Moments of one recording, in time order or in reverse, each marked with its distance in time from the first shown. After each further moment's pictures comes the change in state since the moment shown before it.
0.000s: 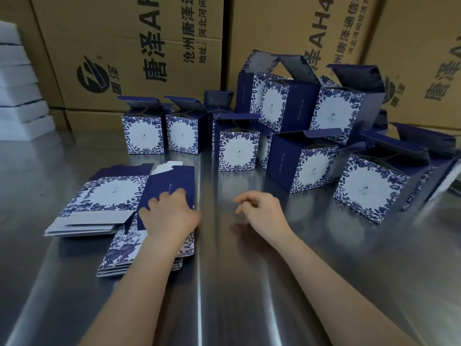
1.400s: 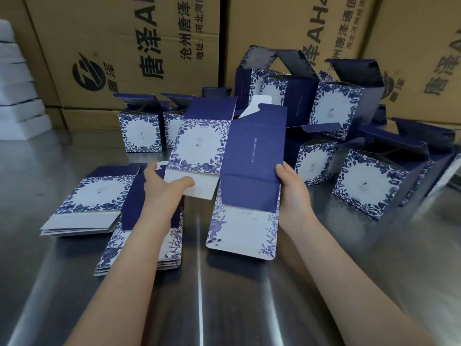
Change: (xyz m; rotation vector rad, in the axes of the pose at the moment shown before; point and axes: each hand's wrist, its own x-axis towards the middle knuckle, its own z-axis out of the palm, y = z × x) left_hand 0.015 -0.003 -0.015 -1.117 0.010 -0.127; right_hand 0.011 -0.008 -0.035 1.165 0.068 0.216
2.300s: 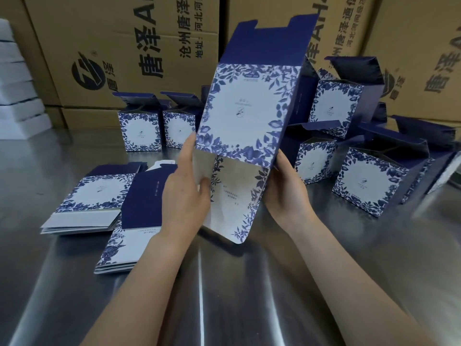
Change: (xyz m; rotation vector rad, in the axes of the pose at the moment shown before) left_hand -0.024 -0.013 0.026 0.333 0.060 0.856; right_hand -0.012 -0.006 0.018 -0.160 -0.200 -0.114
